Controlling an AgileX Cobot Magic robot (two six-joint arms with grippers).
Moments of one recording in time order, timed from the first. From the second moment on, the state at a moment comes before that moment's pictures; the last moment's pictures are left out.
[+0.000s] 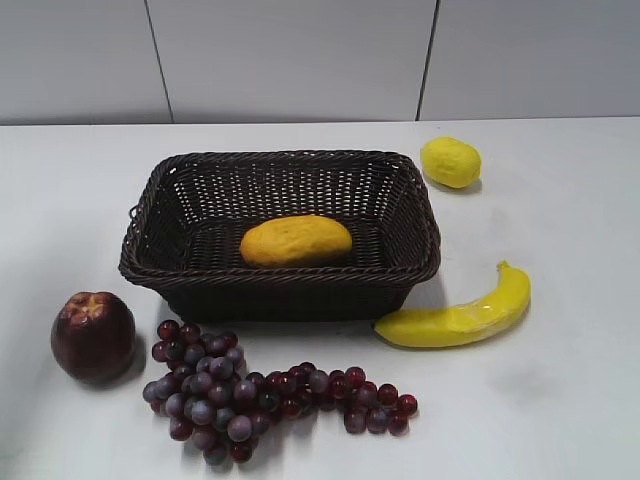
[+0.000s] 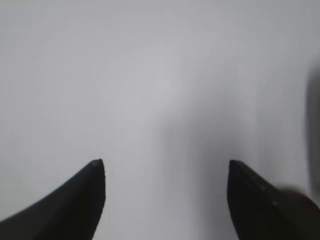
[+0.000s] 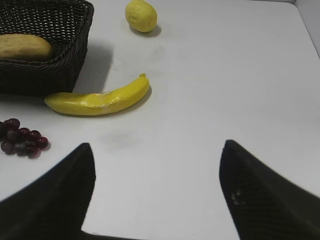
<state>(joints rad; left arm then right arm) -0.01 1.60 -1.50 -0.01 1.22 0.18 0.08 -0.01 -0.50 0.10 1.05 -0.08</state>
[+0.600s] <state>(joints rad) -0.01 1.04 -0.95 0.05 1.22 0.18 0.08 -0.01 -0.50 0.10 1.05 -0.08</state>
